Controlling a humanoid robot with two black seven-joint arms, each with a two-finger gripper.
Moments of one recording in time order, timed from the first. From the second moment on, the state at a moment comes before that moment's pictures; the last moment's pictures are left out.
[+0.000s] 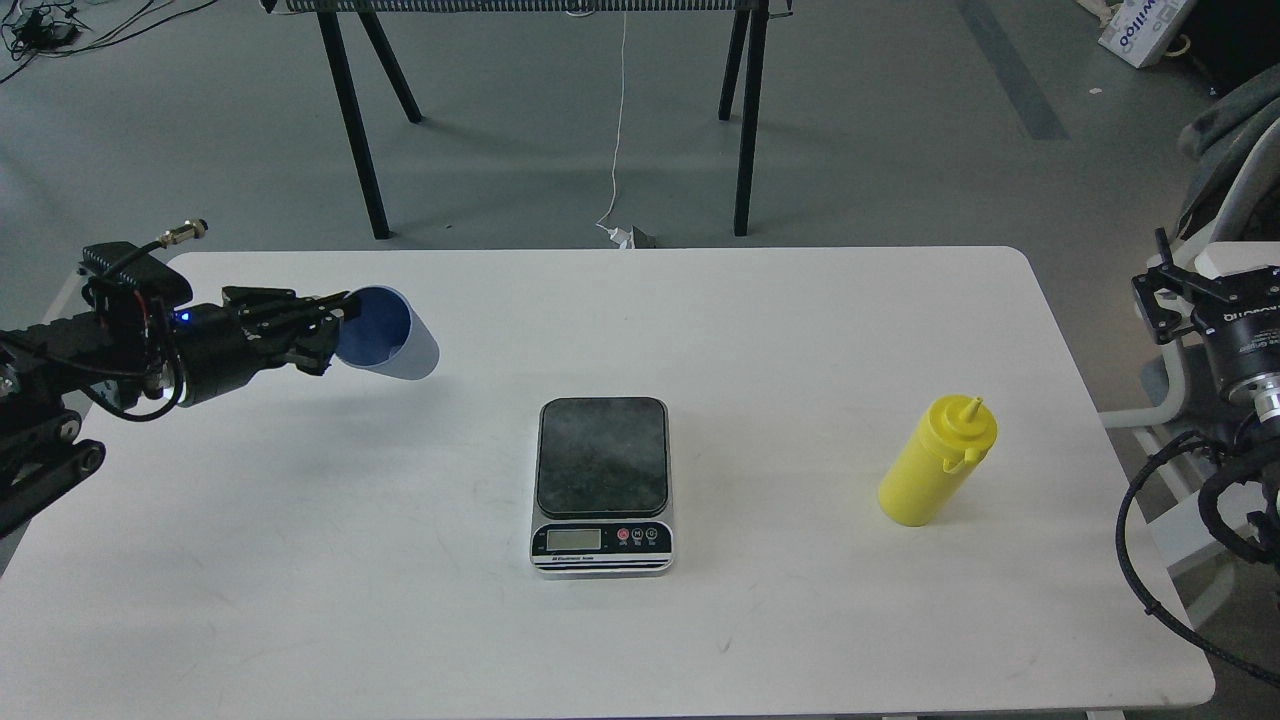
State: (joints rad) left arm -0.77 0.80 -0.43 -1.11 1.89 0.02 -0.49; right arm 0.30 -0.51 1.27 0.89 0.24 0.49 0.22
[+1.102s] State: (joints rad) left arm -0.89 0.47 -0.34 -1.20 2.13 -0.30 -0.40; right arm 0.28 -0.54 1.28 0.90 0.24 0.49 0.22
